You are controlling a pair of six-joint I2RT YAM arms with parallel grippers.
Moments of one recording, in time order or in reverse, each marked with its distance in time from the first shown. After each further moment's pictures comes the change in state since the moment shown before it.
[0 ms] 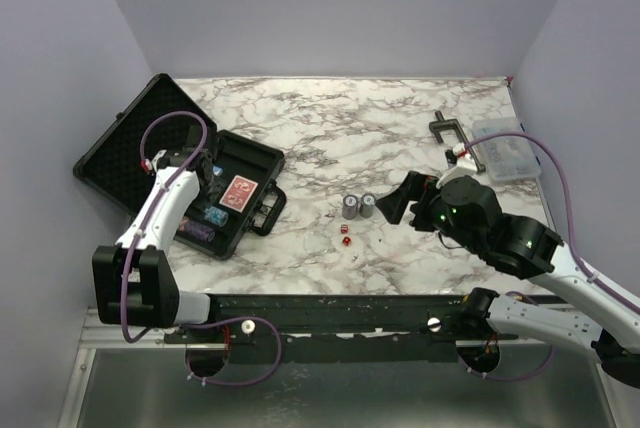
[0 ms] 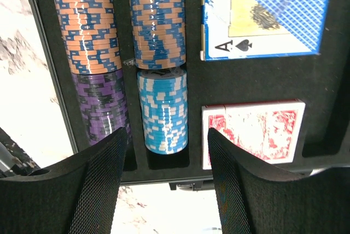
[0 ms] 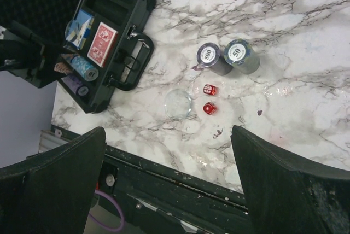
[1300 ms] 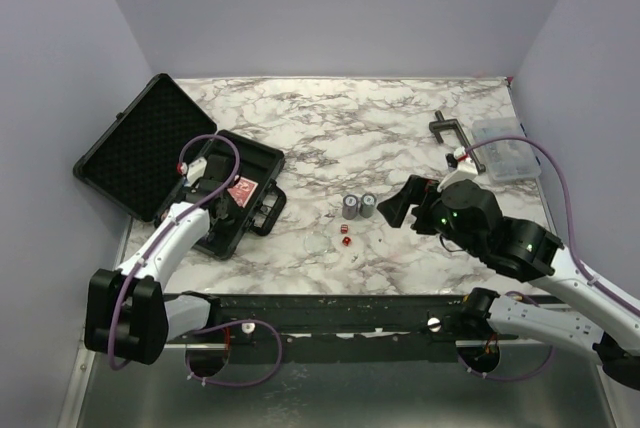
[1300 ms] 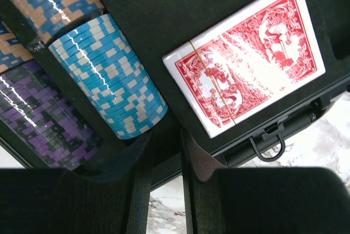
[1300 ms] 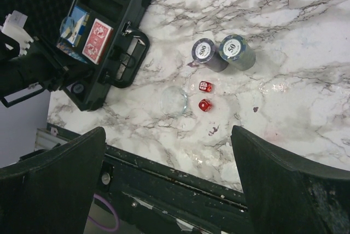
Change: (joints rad) left arm -0.163 -0.196 -0.311 0.348 0.083 0.363; right arm 0.000 -0.025 -0.037 0.000 0.000 0.000
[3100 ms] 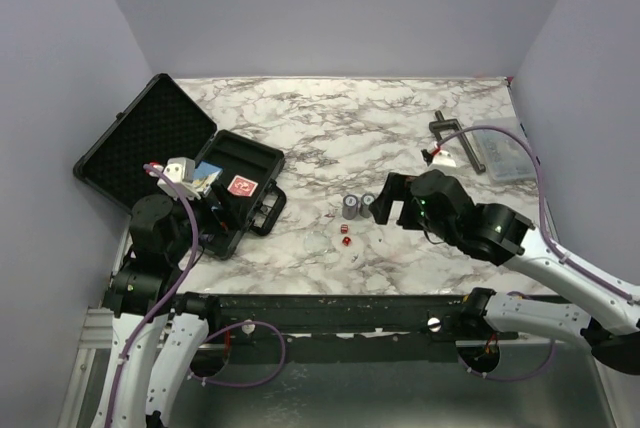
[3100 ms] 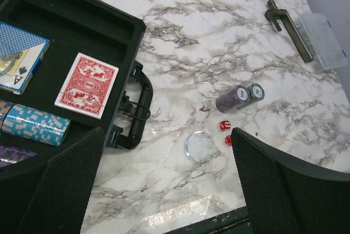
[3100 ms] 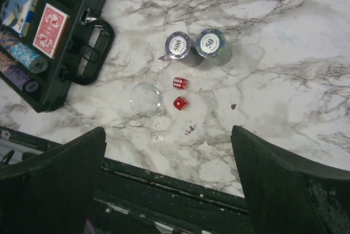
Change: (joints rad) left arm 0.079 -0.743 0.045 -0.007 0.504 0.427; right arm 0.000 0.153 0.054 -0.050 0.037 -0.019
